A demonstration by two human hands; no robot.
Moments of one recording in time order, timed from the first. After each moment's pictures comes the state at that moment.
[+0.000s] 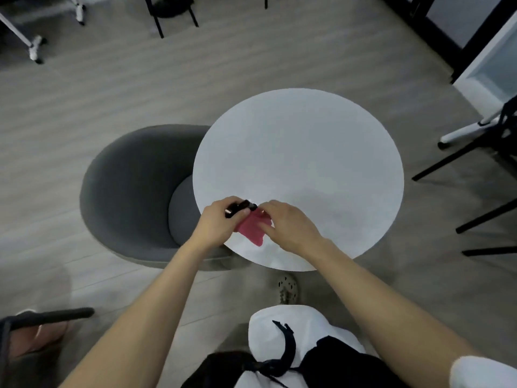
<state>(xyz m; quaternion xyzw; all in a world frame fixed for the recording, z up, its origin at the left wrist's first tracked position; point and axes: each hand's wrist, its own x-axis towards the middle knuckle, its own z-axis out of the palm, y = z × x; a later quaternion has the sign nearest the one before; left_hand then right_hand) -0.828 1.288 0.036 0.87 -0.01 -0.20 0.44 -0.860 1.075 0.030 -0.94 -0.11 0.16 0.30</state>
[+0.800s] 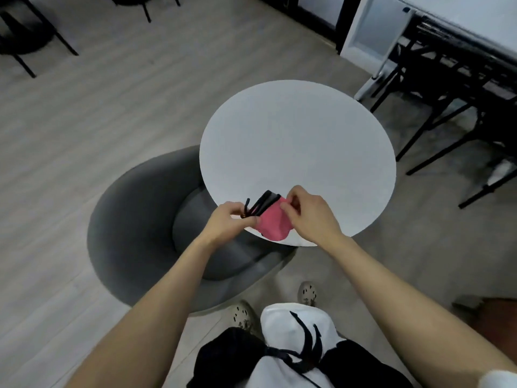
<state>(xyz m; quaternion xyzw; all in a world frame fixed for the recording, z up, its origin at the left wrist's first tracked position) -0.700 1.453 0.012 0.79 -0.18 -0.41 0.43 -0.847 1.259 0.031 -0.90 0.27 -0.02 0.33</state>
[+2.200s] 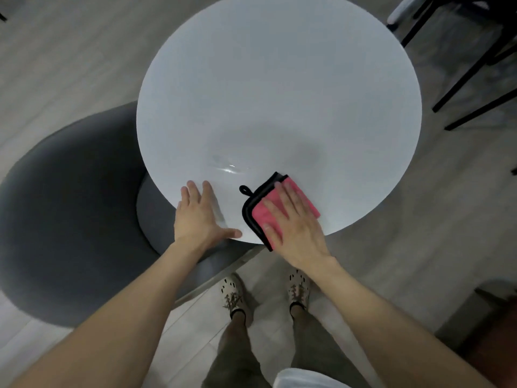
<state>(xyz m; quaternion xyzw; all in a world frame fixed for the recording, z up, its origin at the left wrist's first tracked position) -0.749 1.355 -0.104 0.94 -0.18 -0.28 -0.03 -0.918 1.184 -0.165 -0.98 0.12 -0.01 0.16</state>
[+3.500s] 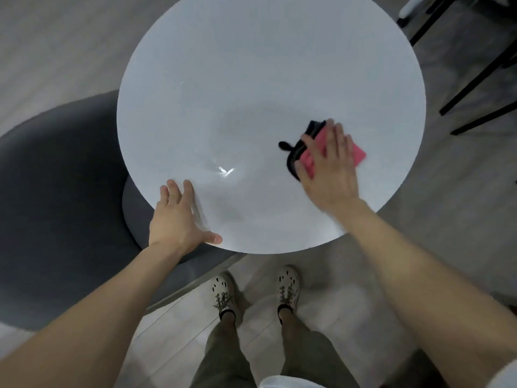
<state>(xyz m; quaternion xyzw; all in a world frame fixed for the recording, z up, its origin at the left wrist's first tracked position) -0.754 1.345 -0.090 0.94 -0.15 -0.29 -0.04 -0.859 1.038 -0.165 -0.97 0.23 -0.04 0.11</state>
